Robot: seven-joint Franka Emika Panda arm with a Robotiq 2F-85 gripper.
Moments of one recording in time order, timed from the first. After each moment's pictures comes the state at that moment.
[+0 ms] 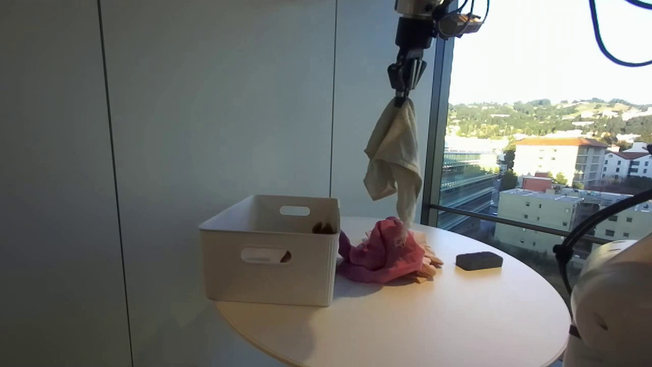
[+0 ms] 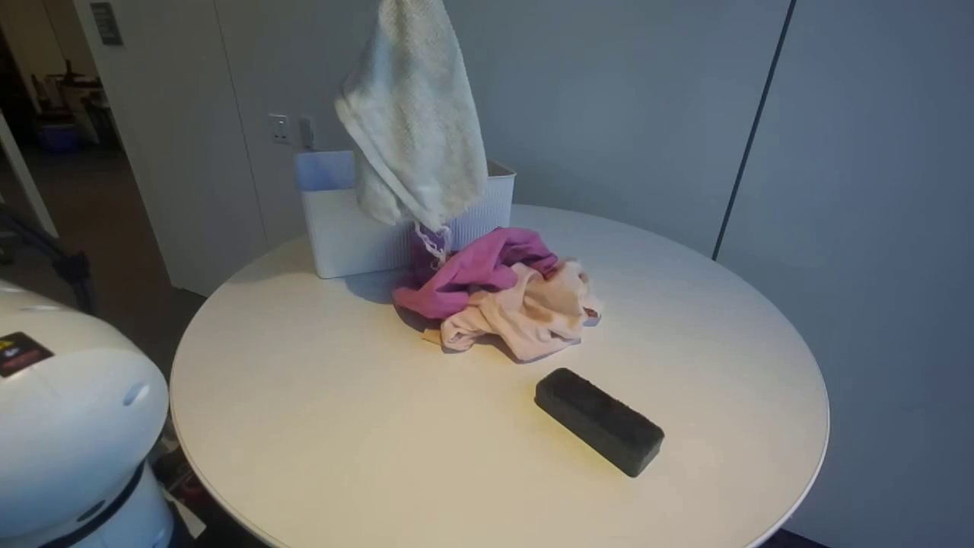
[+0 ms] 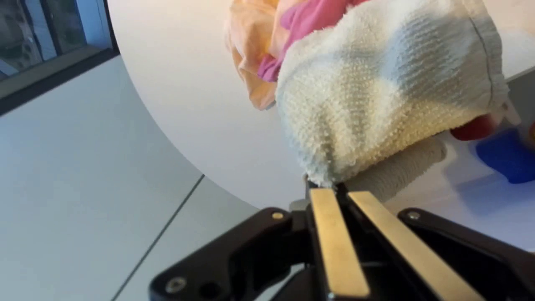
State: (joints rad) arm 0.00 -0.63 -0.01 -1.93 -0.32 1.68 -0.14
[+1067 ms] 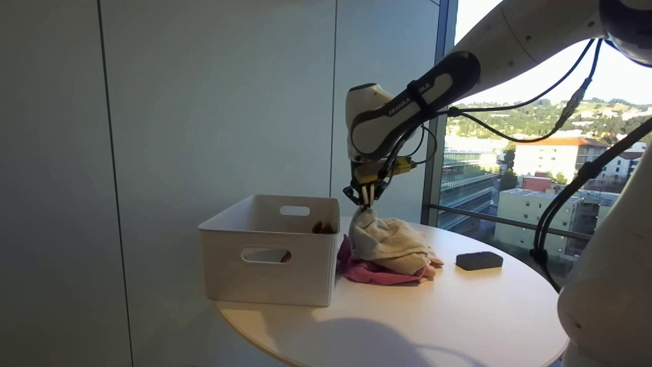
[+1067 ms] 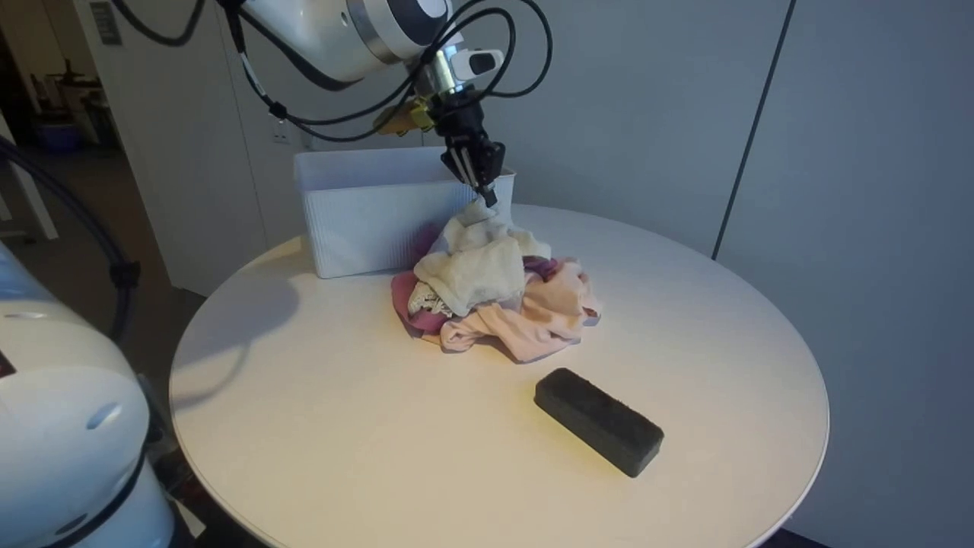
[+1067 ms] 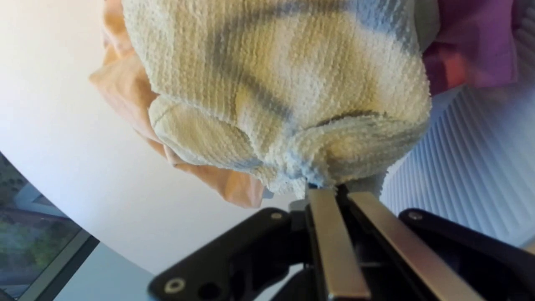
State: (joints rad) arm -0.15 -0.22 0.03 -2.26 -0.42 2.24 0.52
